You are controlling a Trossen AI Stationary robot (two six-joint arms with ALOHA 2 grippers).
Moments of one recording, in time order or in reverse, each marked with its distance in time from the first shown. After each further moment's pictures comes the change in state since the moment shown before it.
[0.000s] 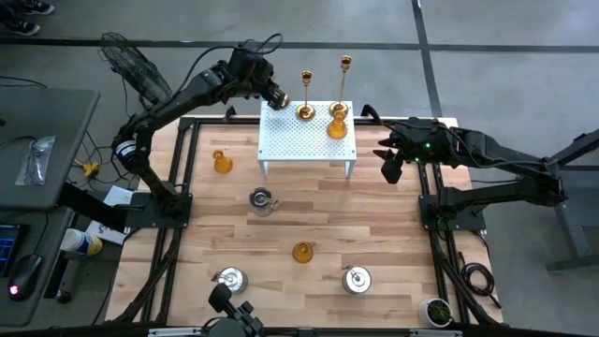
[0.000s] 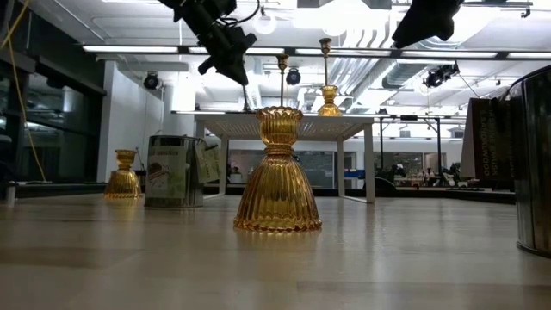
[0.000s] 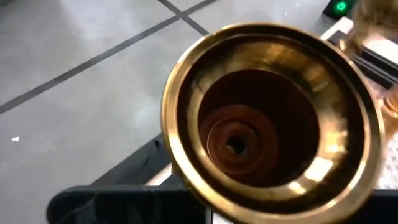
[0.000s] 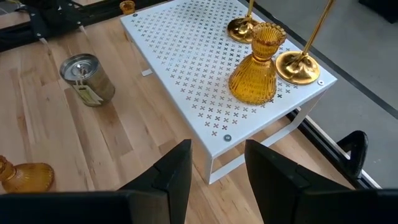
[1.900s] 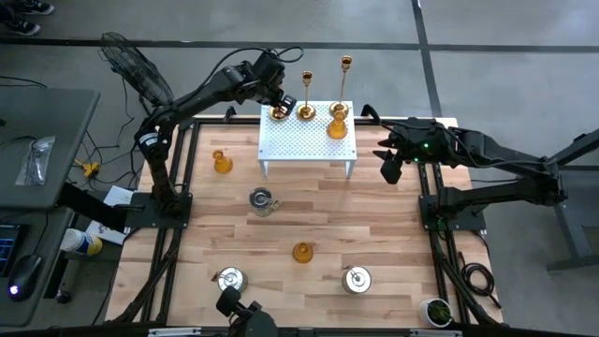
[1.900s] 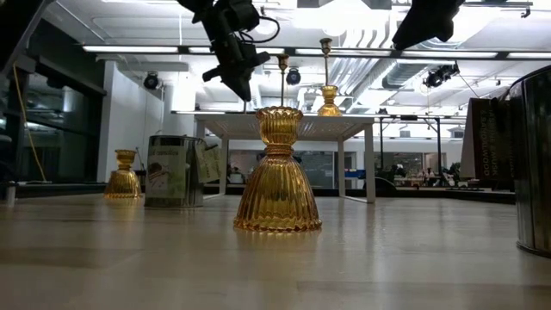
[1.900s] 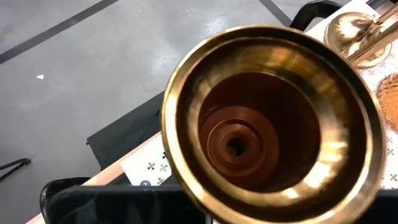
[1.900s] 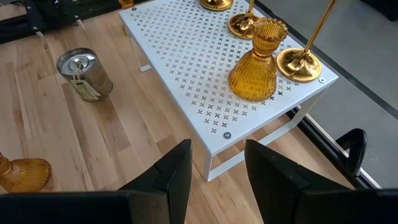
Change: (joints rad) left arm -0.055 0.188 0.215 -0.287 -0.137 -0.140; right arm 0.000 0.009 0.000 -0.010 0.000 -0.009
